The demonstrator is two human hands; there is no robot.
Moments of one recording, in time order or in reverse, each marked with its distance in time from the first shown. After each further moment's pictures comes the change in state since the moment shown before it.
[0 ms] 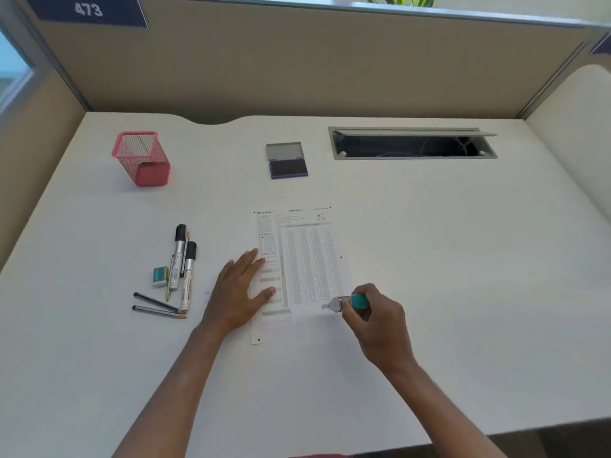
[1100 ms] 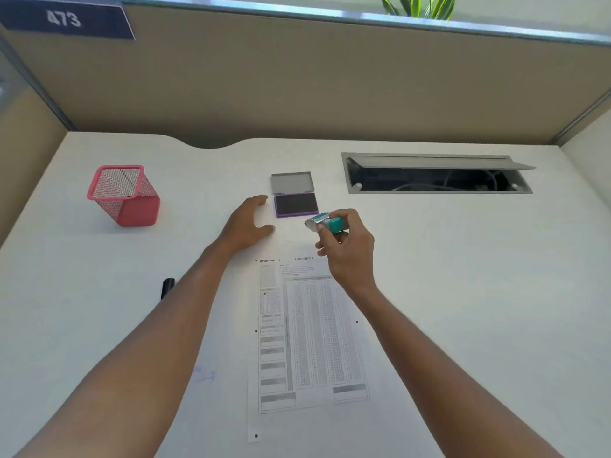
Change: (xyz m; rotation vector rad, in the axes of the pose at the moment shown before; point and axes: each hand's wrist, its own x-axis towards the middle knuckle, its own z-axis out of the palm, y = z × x) left_hand 0.251 -0.040 -0.050 -0.313 -0.018 -0.144; right_hand 0.231 -0.039 0.079 0.406 0.051 0.131
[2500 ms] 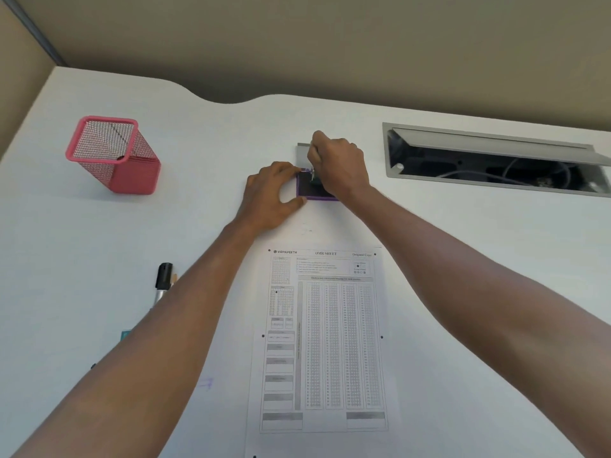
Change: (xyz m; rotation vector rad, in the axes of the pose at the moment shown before) left_hand 0.031 -0.010 0.020 0.208 0.151 0.196; right_hand 0.165 0.030 0.095 -0.857 -0.287 -0.422
